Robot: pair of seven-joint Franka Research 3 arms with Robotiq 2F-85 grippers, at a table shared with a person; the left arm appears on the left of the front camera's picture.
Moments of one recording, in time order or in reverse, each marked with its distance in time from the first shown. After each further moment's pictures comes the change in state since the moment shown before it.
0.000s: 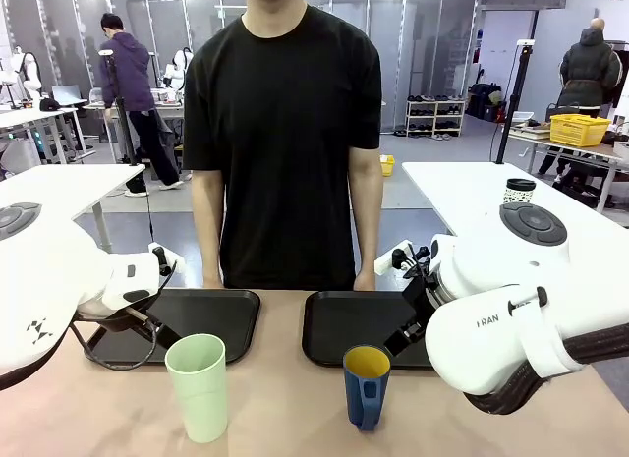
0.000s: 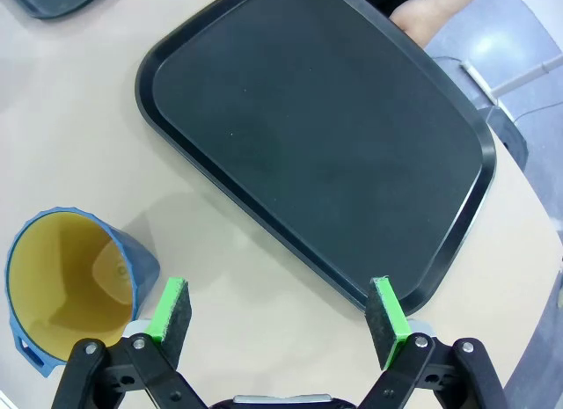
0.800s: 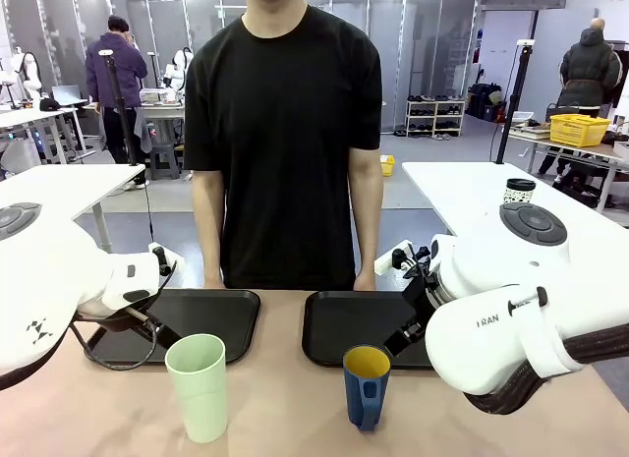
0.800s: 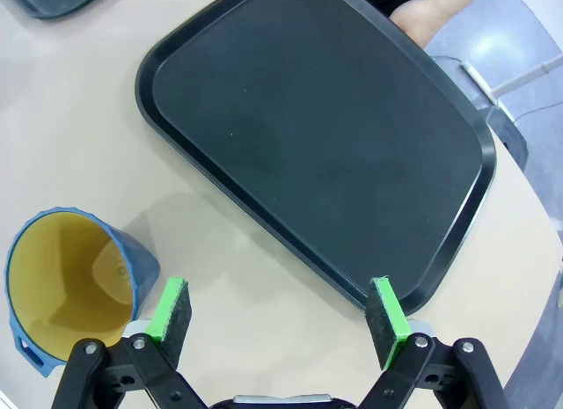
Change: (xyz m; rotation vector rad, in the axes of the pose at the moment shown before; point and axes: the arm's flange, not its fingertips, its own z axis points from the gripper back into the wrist) left arm 0.000 0.000 0.000 0.000 0.000 0.000; right arm 0.000 0.000 0.000 0.000 0.000 0.000
